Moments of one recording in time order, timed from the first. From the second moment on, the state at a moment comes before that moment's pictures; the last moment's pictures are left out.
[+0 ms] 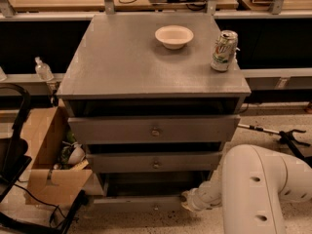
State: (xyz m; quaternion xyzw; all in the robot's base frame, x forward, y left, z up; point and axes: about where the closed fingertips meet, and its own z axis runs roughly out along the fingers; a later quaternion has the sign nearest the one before) arm 0.531 -0.161 0.180 -0.66 0.72 0.04 0.20
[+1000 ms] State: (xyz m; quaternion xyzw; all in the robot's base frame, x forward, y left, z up) arm 0.531 -0.161 0.180 -0.66 0.72 0.04 0.20
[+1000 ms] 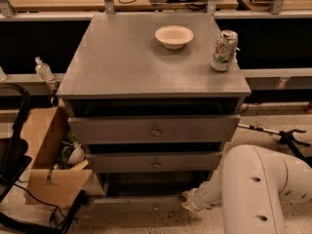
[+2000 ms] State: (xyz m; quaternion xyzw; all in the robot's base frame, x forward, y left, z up) arm 0.531 -0.161 0.180 -0.66 0.72 0.04 0.20
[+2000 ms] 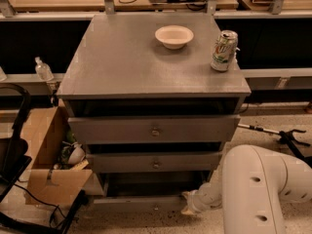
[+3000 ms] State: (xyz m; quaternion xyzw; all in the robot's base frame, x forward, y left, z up) arm 0.528 -0.159 0.178 -0.66 0.72 0.05 0.20
